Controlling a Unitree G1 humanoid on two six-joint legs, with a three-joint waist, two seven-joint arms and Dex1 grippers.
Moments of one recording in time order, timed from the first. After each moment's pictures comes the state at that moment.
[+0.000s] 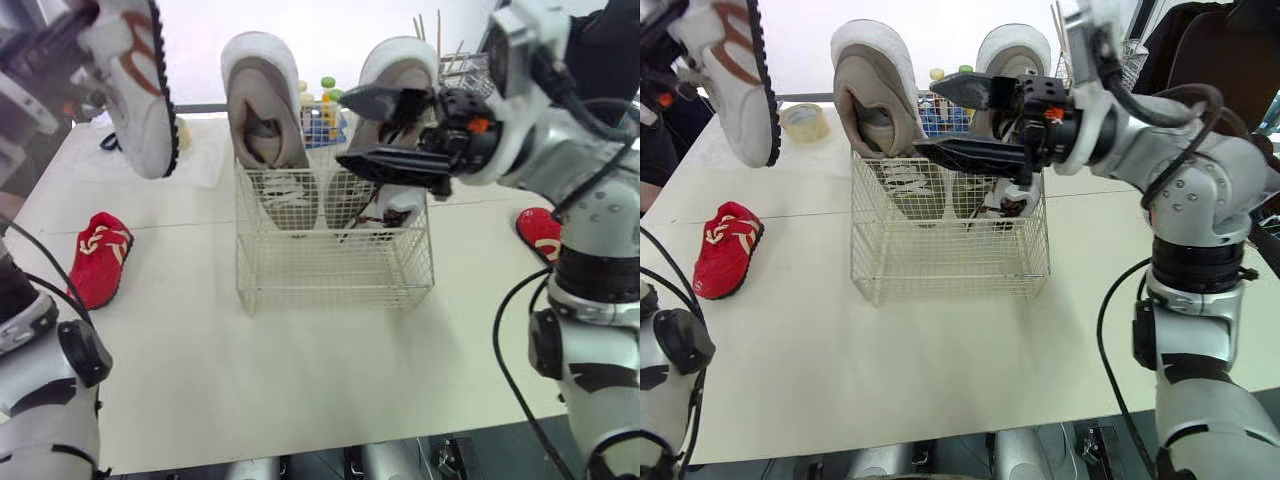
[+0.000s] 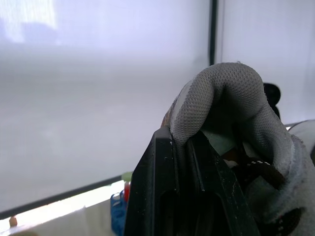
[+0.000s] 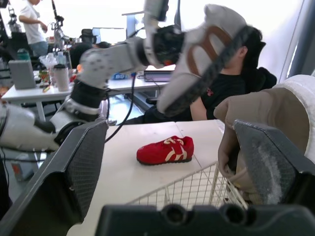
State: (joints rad) left arm -0.95 0.70 0.58 -0.22 -0.70 0.89 -0.55; right arm -1.08 -0.52 -0.11 -0.16 0.89 0.92 0.87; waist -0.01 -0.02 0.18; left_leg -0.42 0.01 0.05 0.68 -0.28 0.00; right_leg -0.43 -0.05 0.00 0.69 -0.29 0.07
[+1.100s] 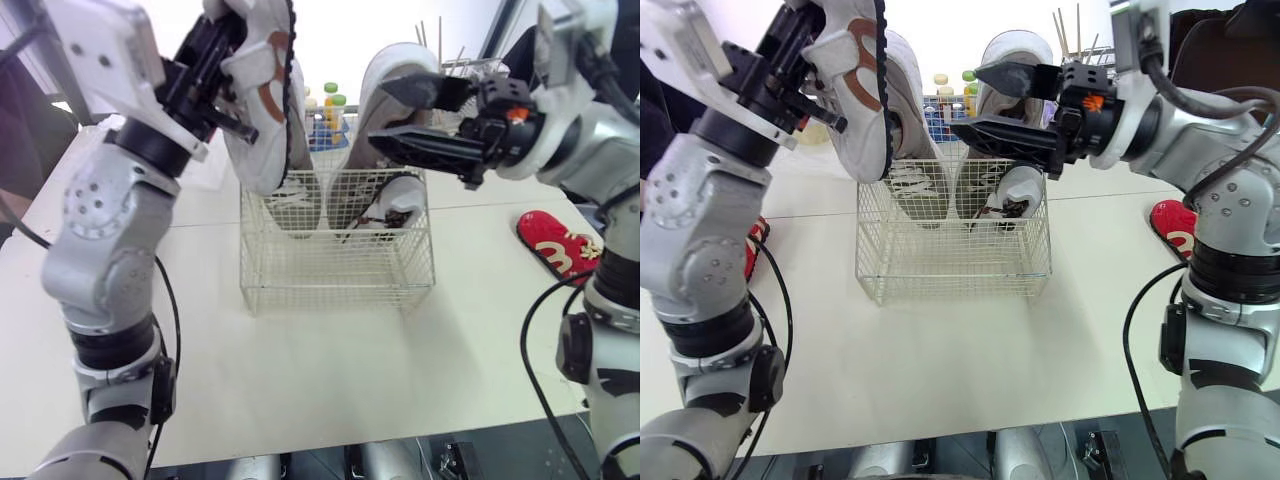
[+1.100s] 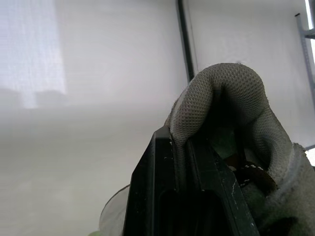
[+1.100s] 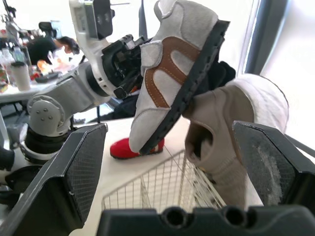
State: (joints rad) left arm -0.76 0.39 0.17 -0.53 -0.46 0.52 -0.16; right arm -1.00 -0.73 -0.17 -0.19 0.92 0.93 0.91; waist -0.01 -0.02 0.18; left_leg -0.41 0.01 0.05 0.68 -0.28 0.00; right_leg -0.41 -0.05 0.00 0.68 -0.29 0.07
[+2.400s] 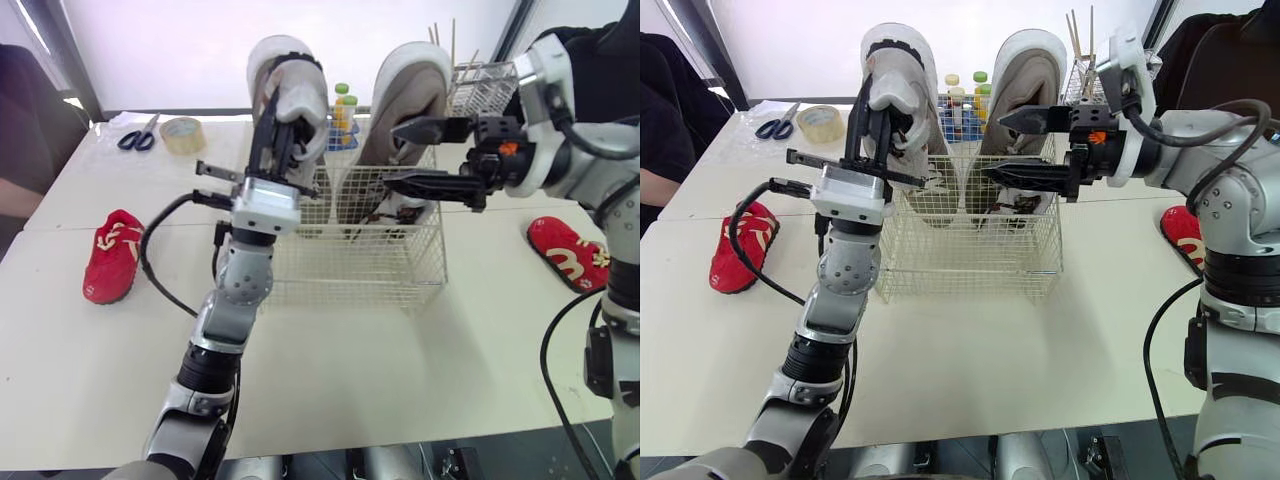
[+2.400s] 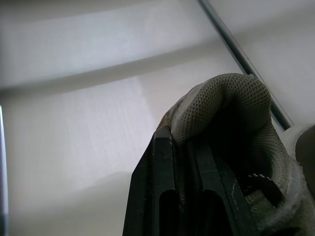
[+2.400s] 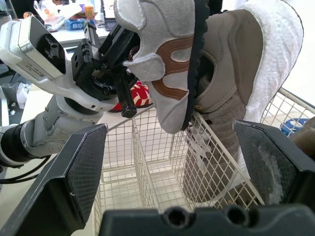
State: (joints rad) left arm -0.54 0.10 -0.13 -0.13 0.36 -0.42 0.18; right arm -0.95 -0.83 -0.08 -0.12 0.75 0.87 1.10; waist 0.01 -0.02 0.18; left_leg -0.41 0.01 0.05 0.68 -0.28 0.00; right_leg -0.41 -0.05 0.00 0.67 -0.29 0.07
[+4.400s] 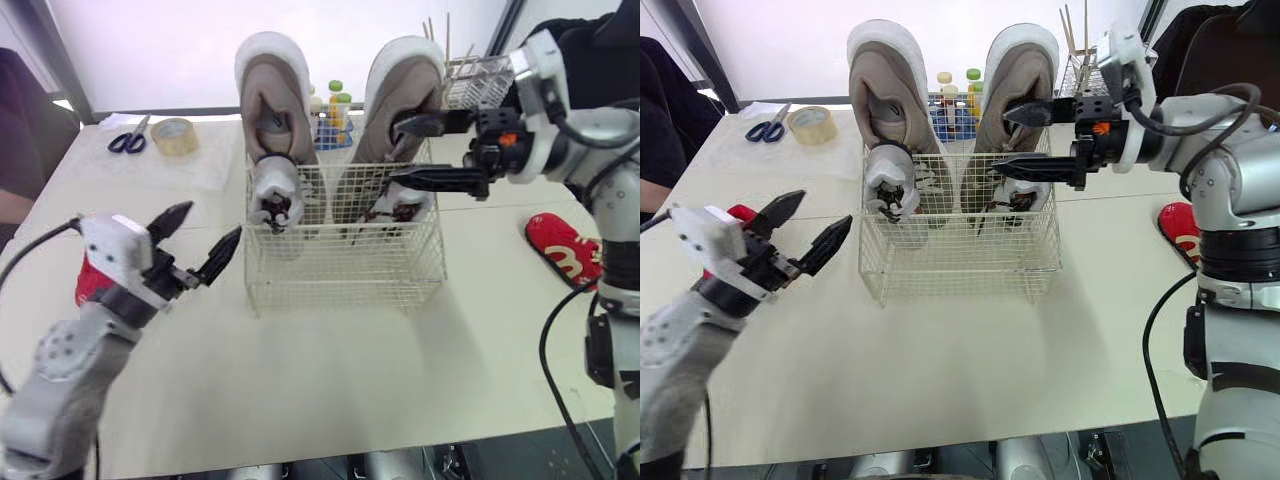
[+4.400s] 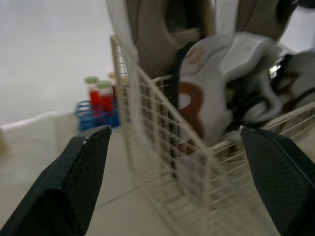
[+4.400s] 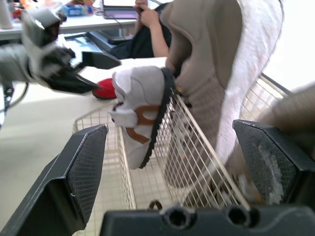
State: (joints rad) left arm 0.03 0.67 0.38 -0.70 -0.99 0.50 -0.37; right arm -1.00 -0.85 -0.02 0.07 0.60 0.72 1.24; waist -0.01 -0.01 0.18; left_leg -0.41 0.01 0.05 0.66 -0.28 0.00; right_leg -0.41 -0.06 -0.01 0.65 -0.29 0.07
